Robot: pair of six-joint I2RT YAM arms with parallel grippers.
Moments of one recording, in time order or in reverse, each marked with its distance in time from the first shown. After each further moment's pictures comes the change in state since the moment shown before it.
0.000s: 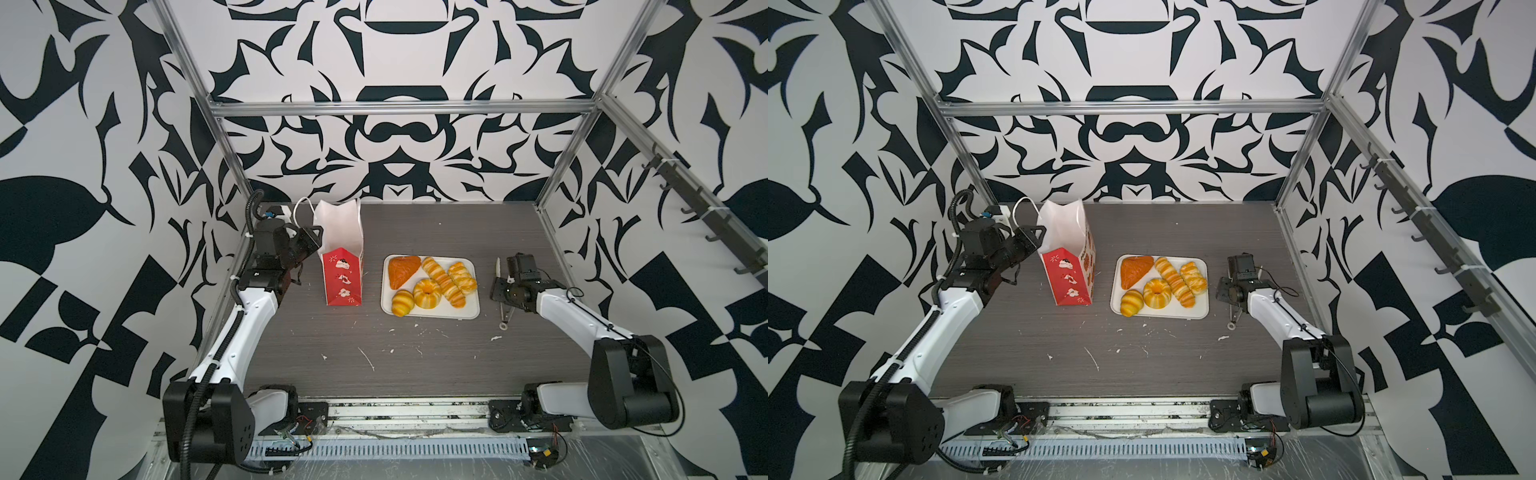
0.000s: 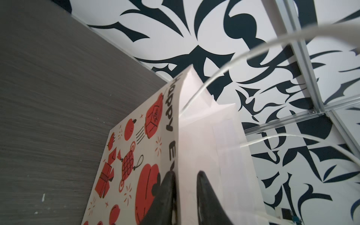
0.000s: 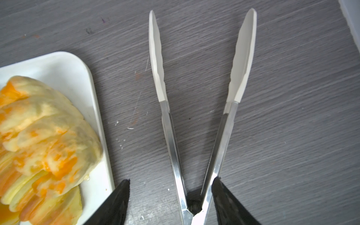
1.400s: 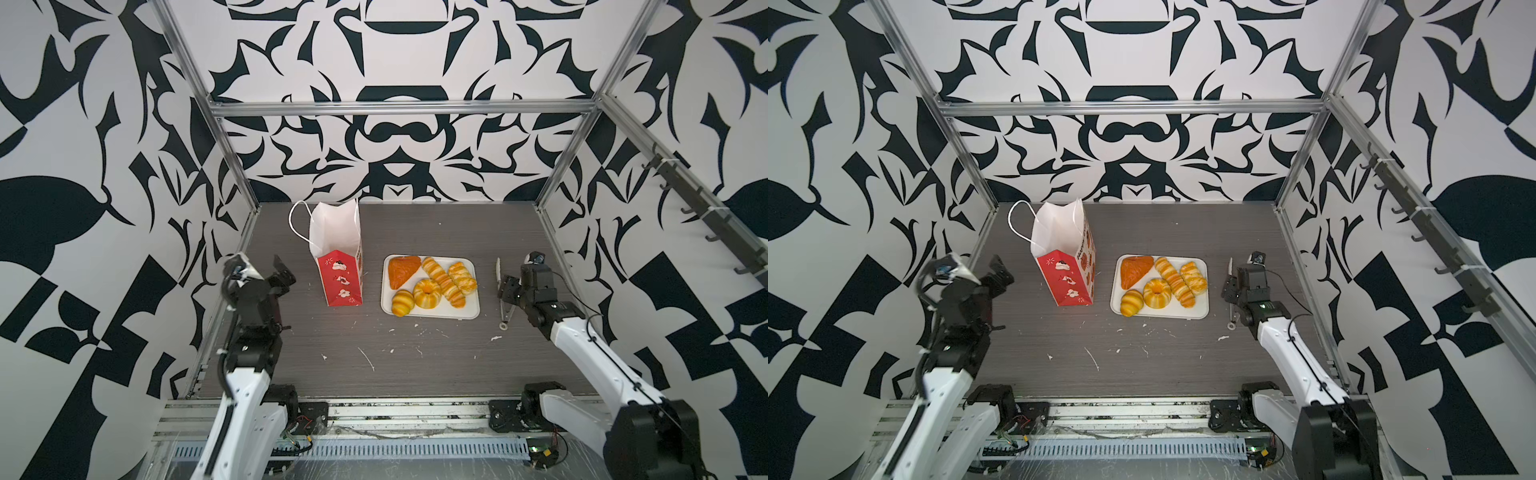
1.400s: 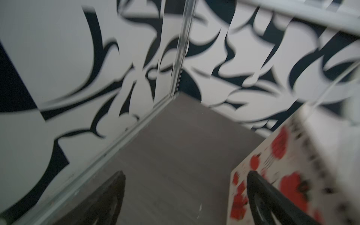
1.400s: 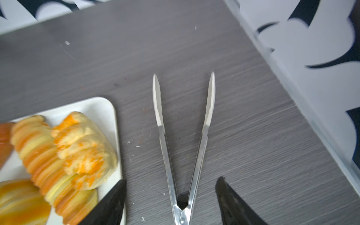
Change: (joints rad) left arm 0.026 -0.479 -0.510 0.126 -0.708 0.381; right arm 0.019 -0.344 -0.136 0.099 0.092 -0.032
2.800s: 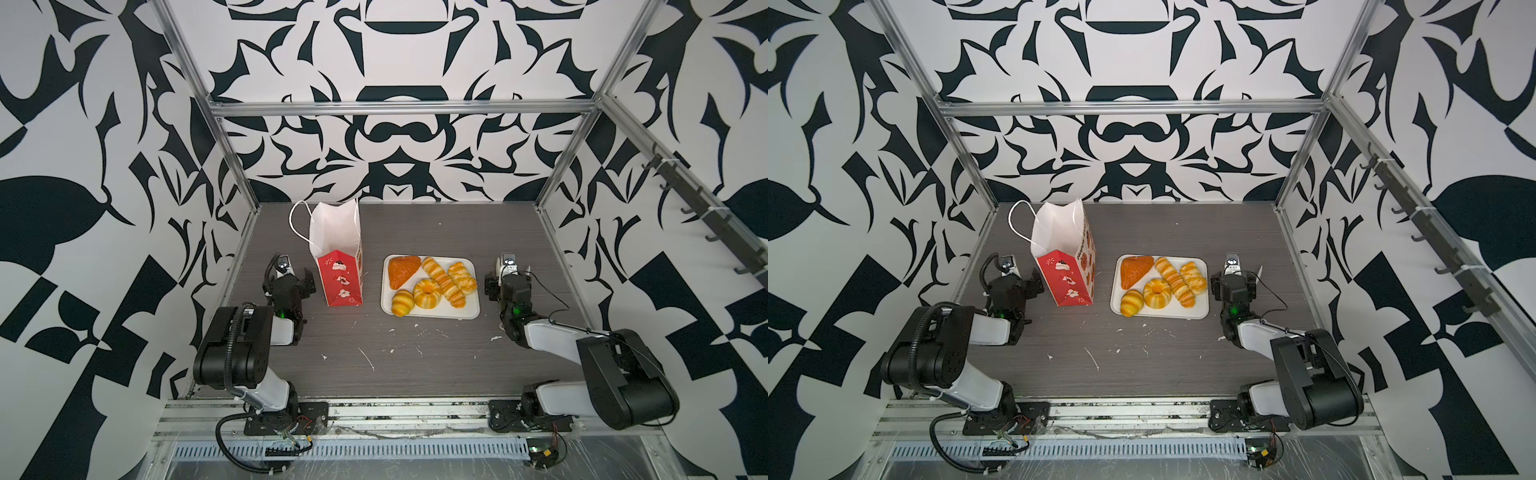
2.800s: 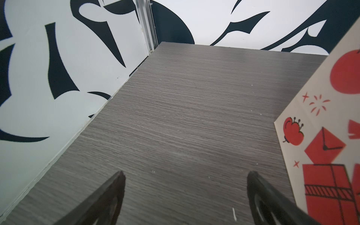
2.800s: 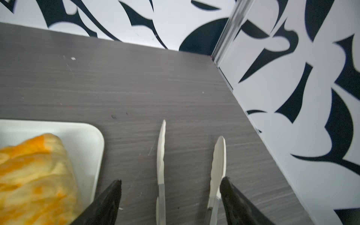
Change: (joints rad) left arm 0.021 0.844 -0.117 0.909 0.118 0.262; right arm 0.102 0.356 -0.239 0.943 0.204 -0.401
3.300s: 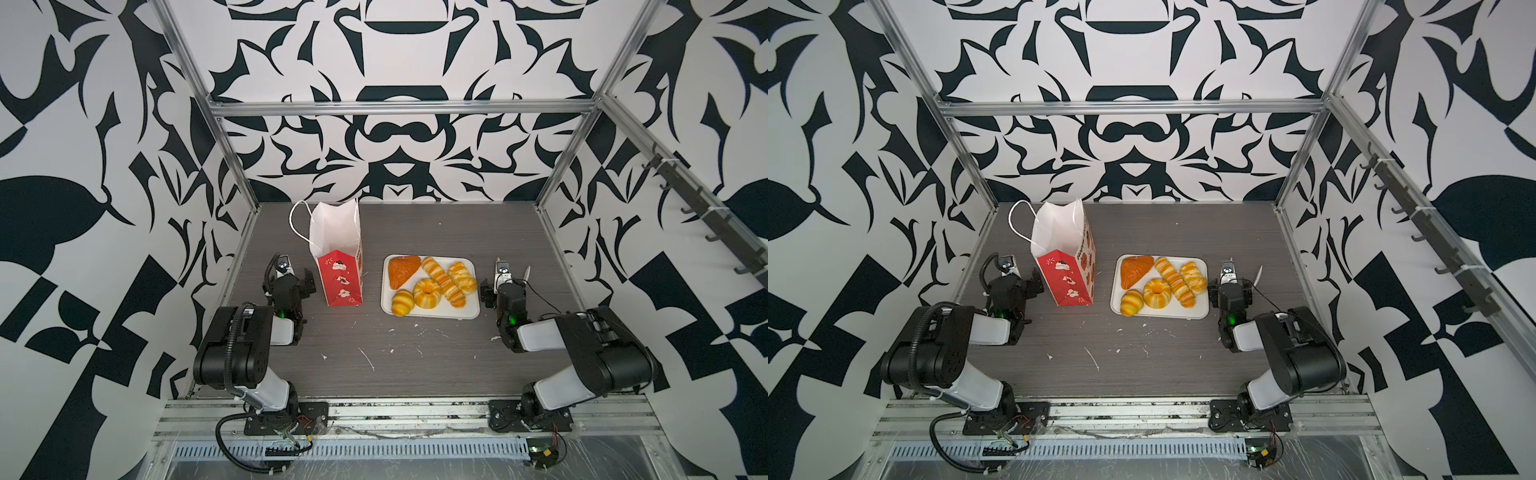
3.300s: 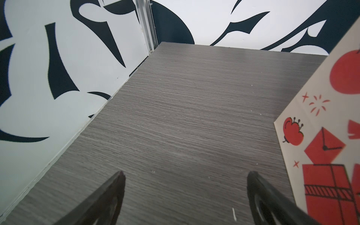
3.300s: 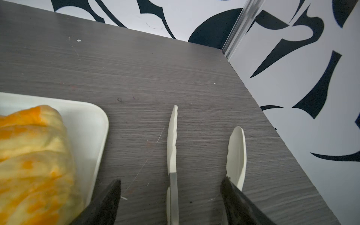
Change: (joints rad) left arm 0.000 0.000 0.000 0.000 0.000 0.000; right arm 0.004 0.203 -0.086 0.266 -0.022 -0.014
